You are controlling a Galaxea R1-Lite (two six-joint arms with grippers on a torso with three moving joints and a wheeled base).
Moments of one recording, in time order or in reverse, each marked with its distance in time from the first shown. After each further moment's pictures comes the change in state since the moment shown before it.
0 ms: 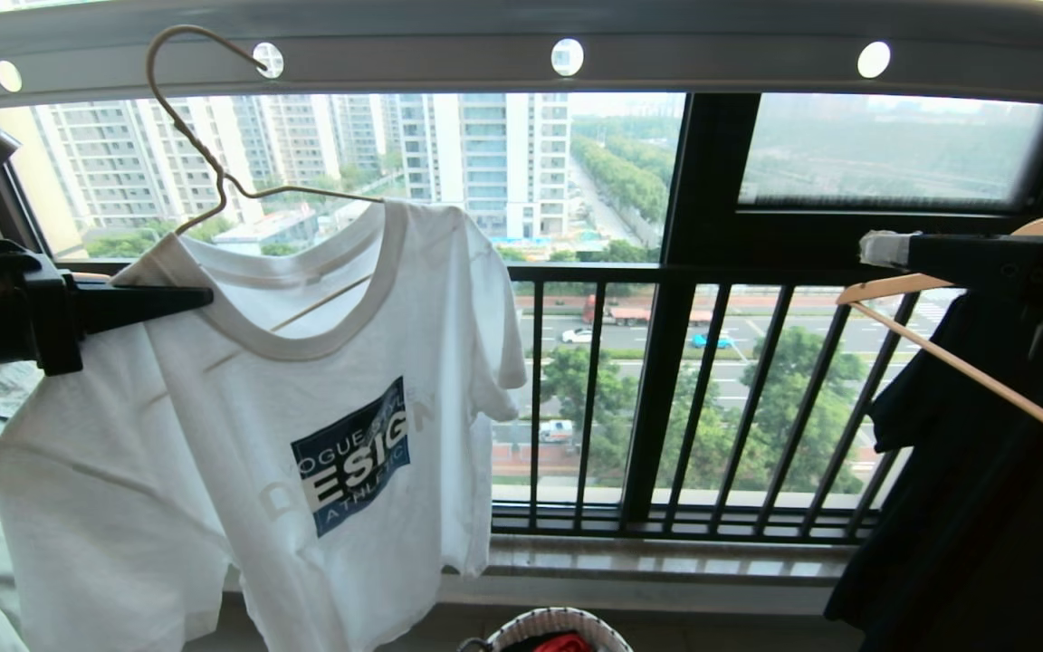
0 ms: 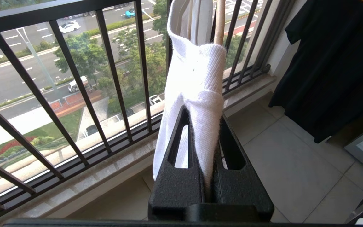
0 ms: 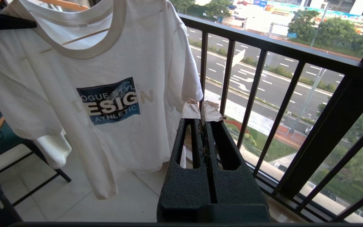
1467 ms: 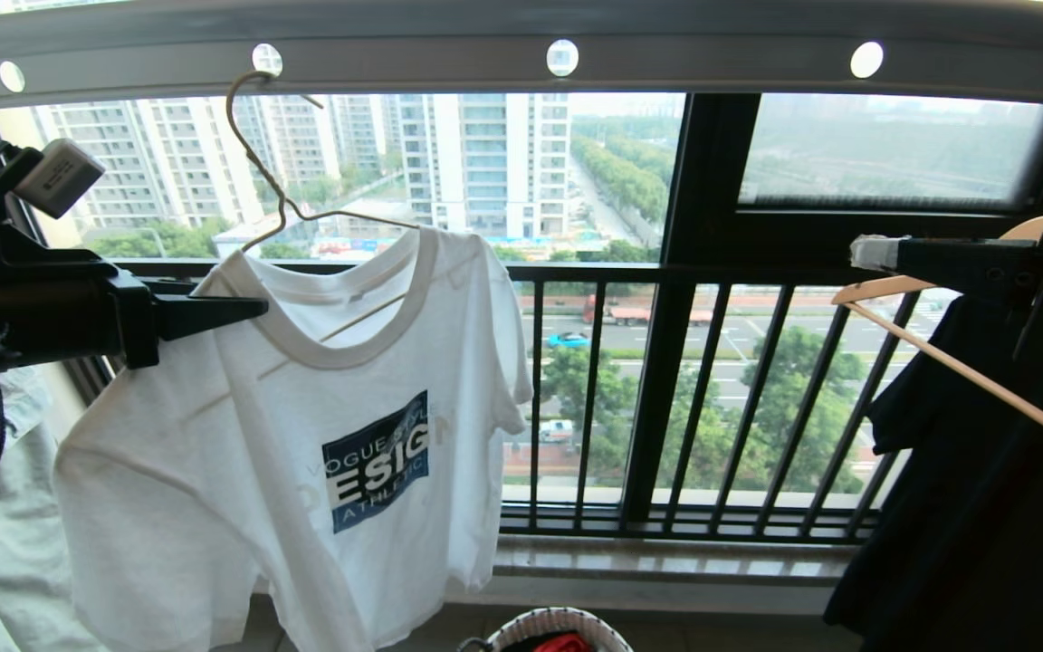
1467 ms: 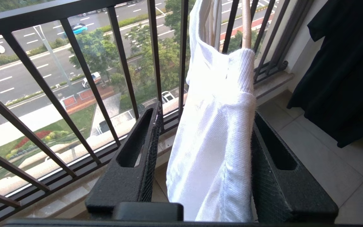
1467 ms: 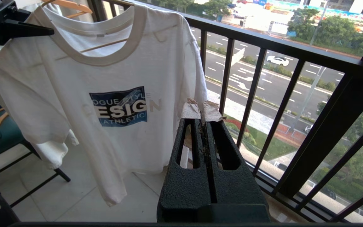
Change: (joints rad) left arm -0.090 0.082 0.015 -0.107 0.128 0.001; right arm -0.001 0.012 0.006 -0.015 0.000 -0.001
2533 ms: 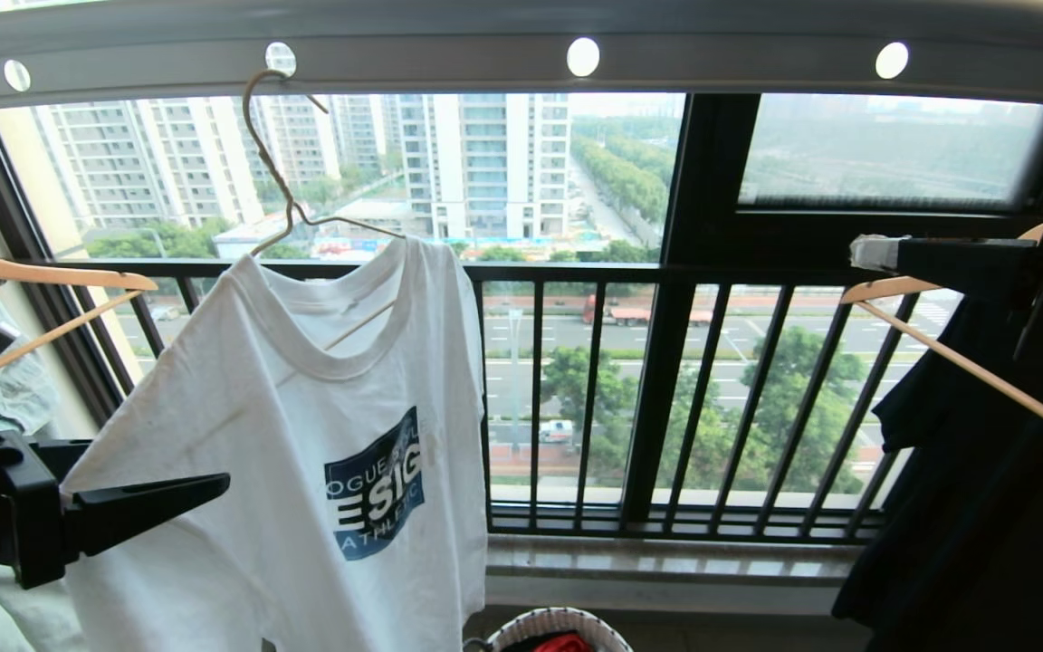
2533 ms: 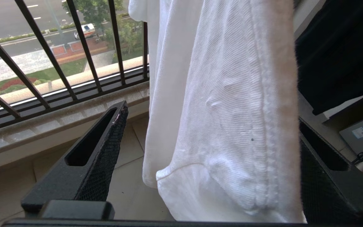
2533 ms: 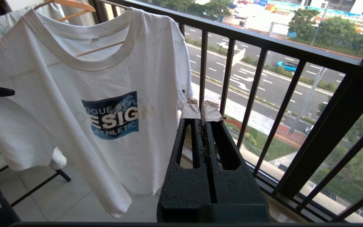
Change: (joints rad) left arm 0.057 -0.357 0.368 0.184 0.050 -0.006; right arm 0.000 -0.001 0.000 0.000 0.000 0.001
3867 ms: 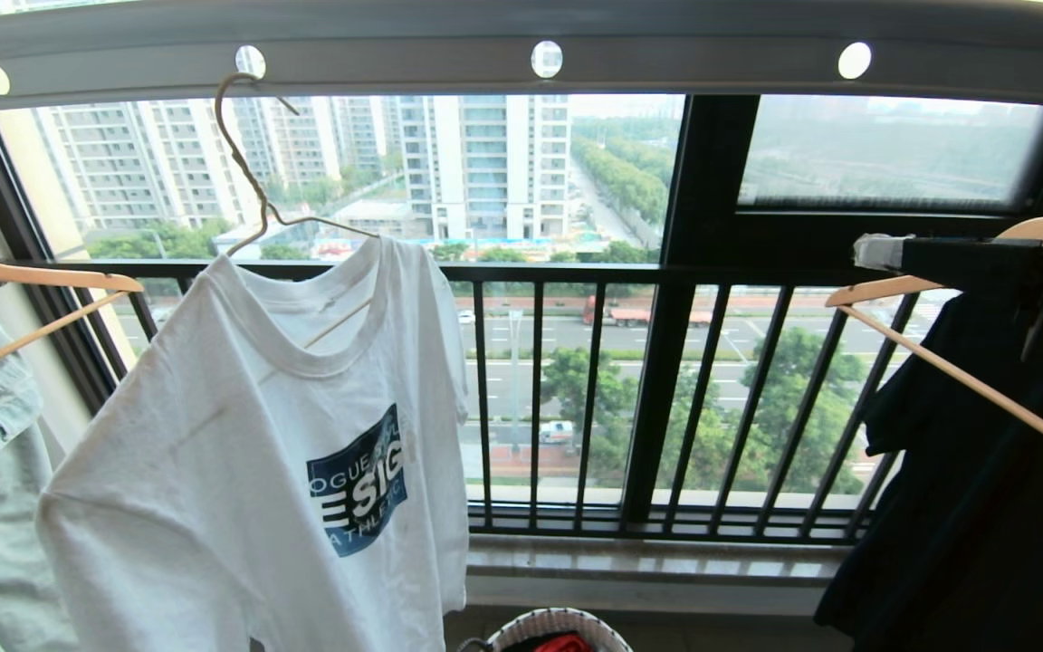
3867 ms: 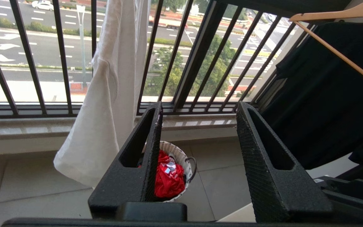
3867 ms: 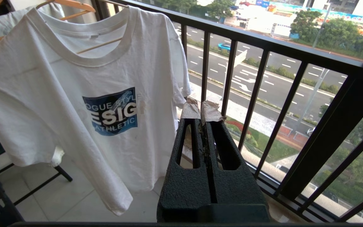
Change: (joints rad) left arm 0.220 -0.632 -0.224 0.508 -0.059 -0.360; right arm 0.001 -0.006 0.001 0.001 0.013 0.000
